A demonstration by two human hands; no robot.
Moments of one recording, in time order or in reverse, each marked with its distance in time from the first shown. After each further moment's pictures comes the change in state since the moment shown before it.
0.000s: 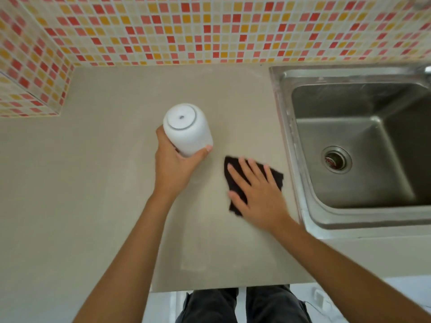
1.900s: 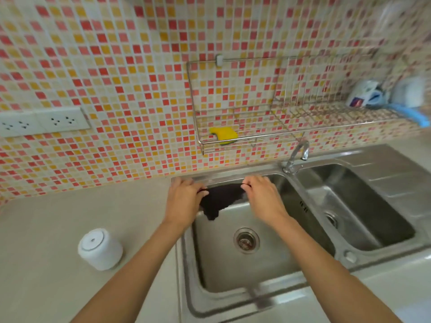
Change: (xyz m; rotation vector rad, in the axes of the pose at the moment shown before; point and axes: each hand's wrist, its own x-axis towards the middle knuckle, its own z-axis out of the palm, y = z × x) left_hand -0.006 0.221 0.223 0.720 -0.149 0.637; right_hand -0.026 0.248 -0.246 0.162 0.431 0.251
